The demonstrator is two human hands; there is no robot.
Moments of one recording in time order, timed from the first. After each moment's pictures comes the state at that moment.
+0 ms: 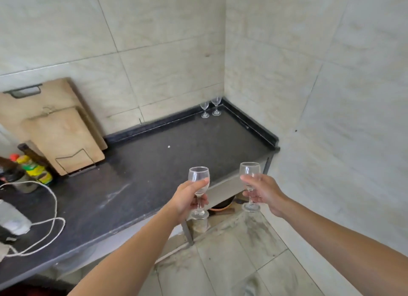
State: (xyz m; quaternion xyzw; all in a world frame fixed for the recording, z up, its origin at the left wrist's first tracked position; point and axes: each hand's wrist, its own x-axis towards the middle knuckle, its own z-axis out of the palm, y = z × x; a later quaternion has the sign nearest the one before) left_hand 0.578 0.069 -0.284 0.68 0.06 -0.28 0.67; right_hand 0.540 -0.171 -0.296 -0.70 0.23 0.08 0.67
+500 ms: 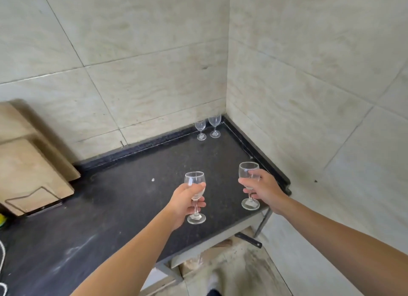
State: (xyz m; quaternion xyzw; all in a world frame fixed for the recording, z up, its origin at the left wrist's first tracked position) left_hand 0.806 -0.026 -0.297 0.68 0.12 -0.27 0.67; right_hand 0.793 -0.279 -0.304 -0.75 0.20 0.09 0.63
